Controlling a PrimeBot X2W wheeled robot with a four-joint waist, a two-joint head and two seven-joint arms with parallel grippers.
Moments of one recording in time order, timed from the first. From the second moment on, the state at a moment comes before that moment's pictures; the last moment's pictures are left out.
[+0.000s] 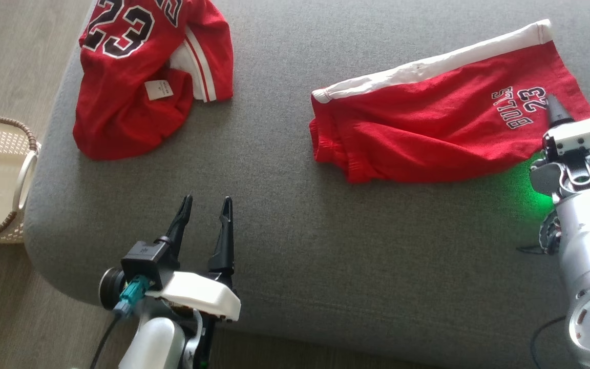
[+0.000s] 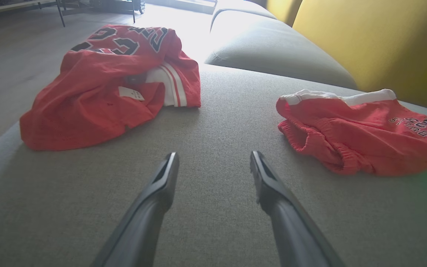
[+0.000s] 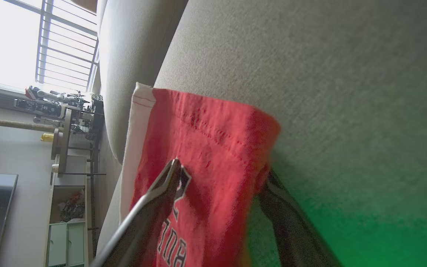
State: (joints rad) left arm -0.10 0.05 -0.35 0.20 -0.27 0.08 -0.25; right arm -0.94 -0.11 -0.70 1.27 0.55 0.13 0.03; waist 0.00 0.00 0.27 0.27
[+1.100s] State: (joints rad) left arm -0.08 0.05 -0.35 0.22 -0.28 0.08 -0.25; right arm -0.86 -0.12 -0.75 1.31 0.52 0.13 -0.22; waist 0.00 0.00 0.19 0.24
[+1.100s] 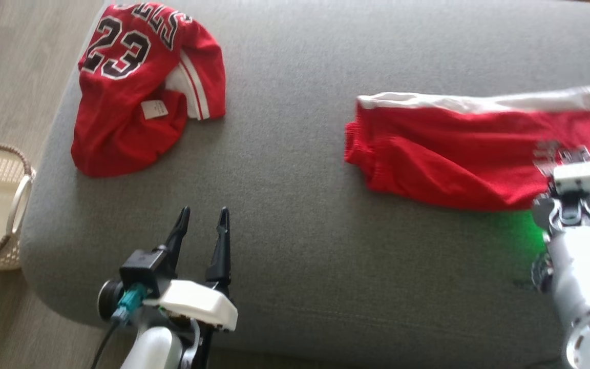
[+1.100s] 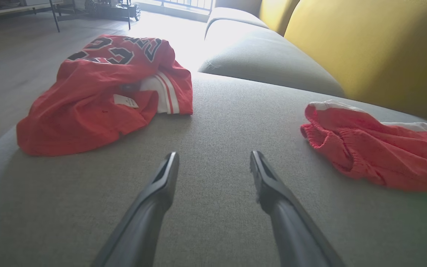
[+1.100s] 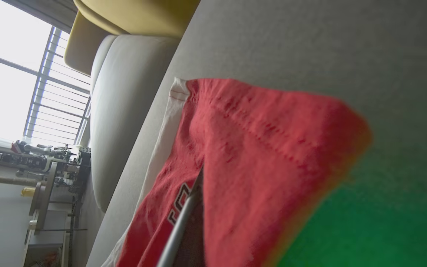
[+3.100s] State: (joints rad) left arm -0.02 0.05 -0.34 0.20 -0.30 0.07 -0.25; right arm -0.58 -0.06 0.24 0.93 0.86 0.13 -0.25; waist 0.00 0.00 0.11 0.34
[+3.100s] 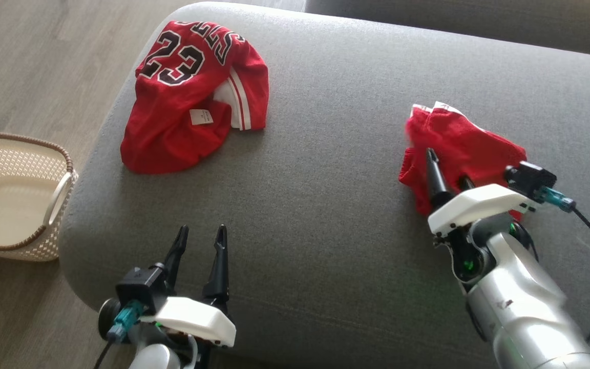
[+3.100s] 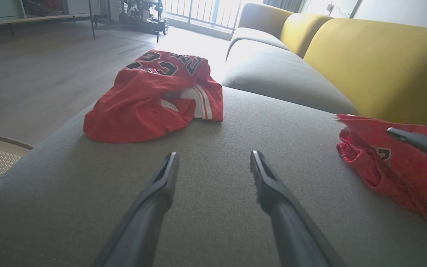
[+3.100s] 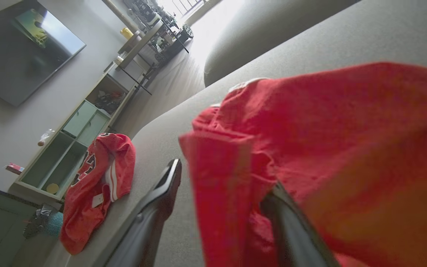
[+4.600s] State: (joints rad) left arm 0.02 0.05 -0.21 0.14 -0.28 0.07 -0.25; right arm -0.42 -0.18 0.10 0.47 0.36 0.13 -0.25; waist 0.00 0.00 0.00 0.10
